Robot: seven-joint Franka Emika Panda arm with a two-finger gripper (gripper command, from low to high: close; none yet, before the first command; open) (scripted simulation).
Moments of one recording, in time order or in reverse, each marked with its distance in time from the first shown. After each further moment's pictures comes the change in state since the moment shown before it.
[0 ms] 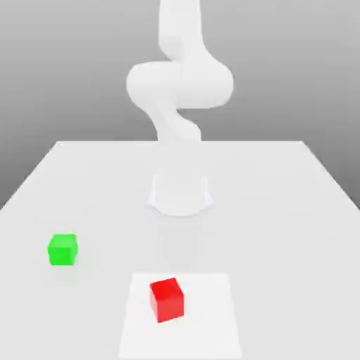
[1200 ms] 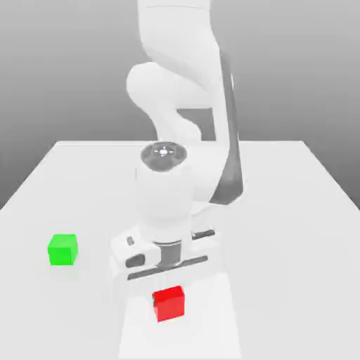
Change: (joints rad) arm 0.002 0.921 -0.048 -0.358 0.064 0.562 -0.429
